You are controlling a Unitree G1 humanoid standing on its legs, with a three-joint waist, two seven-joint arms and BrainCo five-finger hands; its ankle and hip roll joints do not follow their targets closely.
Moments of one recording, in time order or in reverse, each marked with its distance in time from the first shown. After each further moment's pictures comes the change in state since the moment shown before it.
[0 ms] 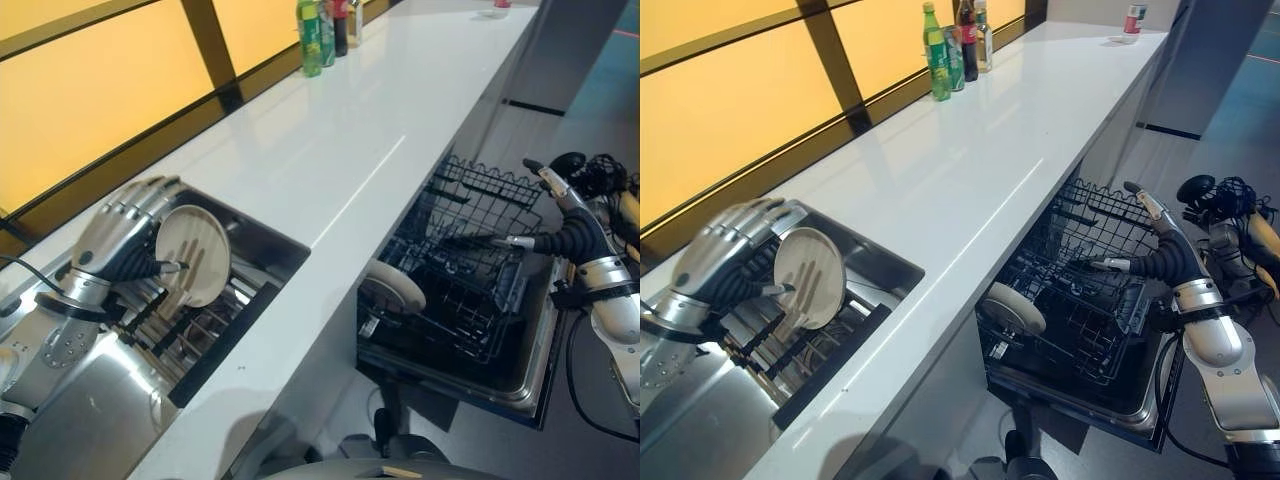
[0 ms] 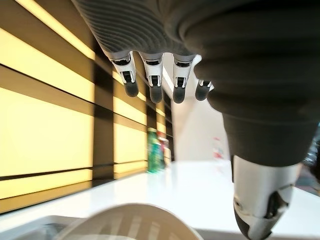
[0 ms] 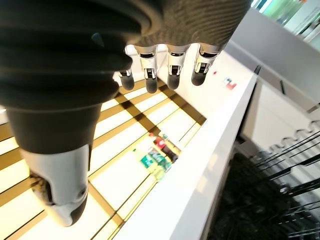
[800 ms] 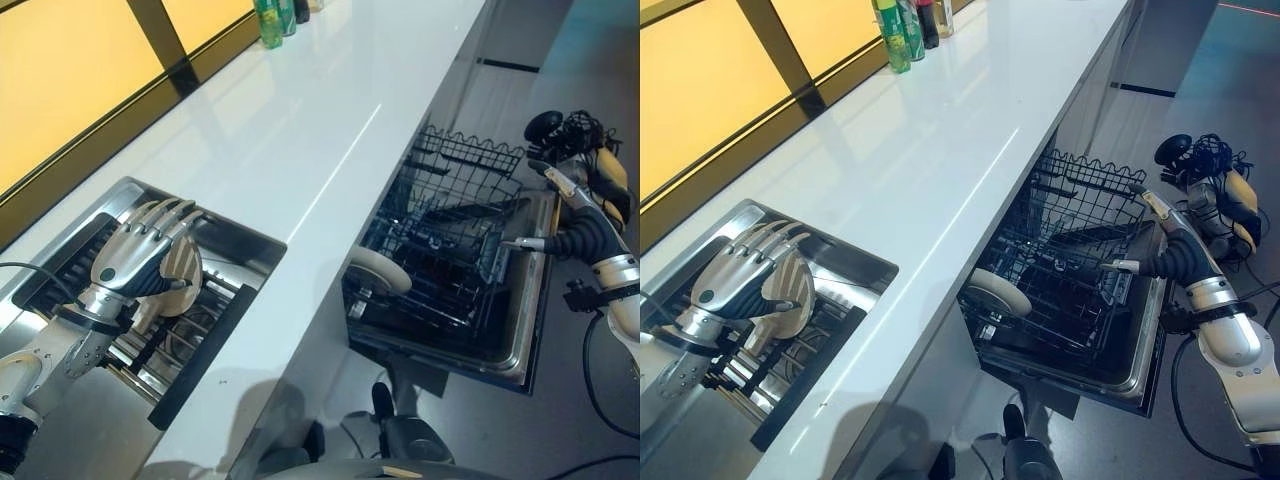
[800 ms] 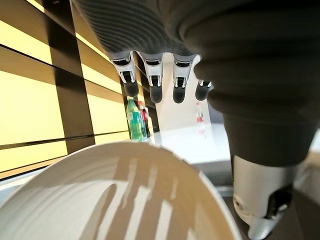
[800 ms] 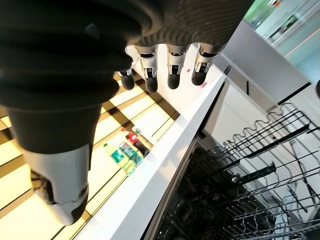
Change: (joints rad) left arm -0.006 0.030 -0.109 0.054 0.159 0.099 0.115; right arm 0.020 -0.093 0.002 0.005 0.058 -0.018 -0.004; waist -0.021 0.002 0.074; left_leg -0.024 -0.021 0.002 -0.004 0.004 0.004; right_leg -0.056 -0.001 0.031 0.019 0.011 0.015
